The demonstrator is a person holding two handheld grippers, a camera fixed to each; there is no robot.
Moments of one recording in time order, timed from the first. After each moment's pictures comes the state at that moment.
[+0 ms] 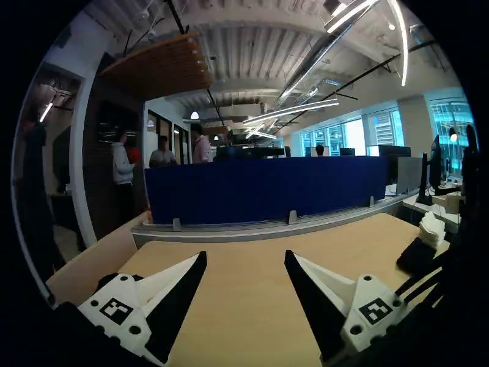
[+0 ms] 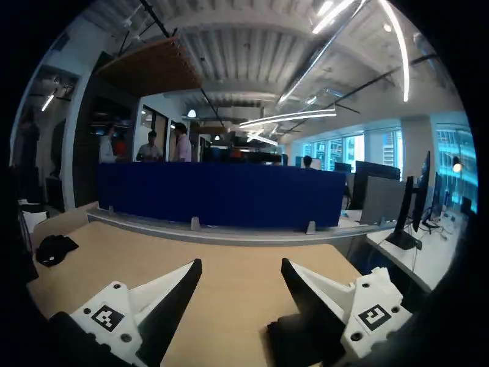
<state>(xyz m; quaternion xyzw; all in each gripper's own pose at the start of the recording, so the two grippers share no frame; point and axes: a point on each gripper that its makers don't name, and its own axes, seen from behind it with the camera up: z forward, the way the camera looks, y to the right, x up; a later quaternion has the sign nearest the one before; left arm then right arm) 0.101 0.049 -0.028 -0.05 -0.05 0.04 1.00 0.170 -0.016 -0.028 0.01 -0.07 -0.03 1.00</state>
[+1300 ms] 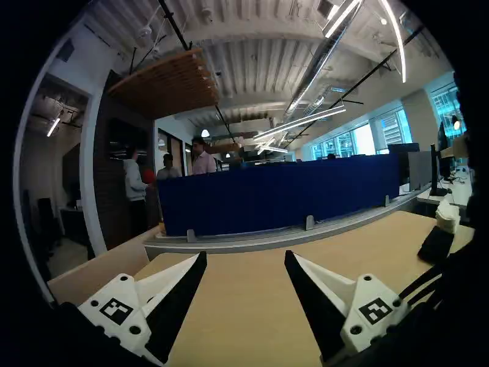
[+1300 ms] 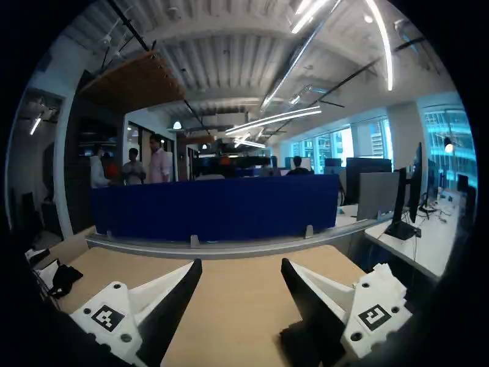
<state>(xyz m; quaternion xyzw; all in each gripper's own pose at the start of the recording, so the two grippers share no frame) 0.069 0.031 -0.015 -0.01 0.00 0.06 1.00 0.214 -0.026 -0.023 -0.02 -0.05 0.03 1.00</state>
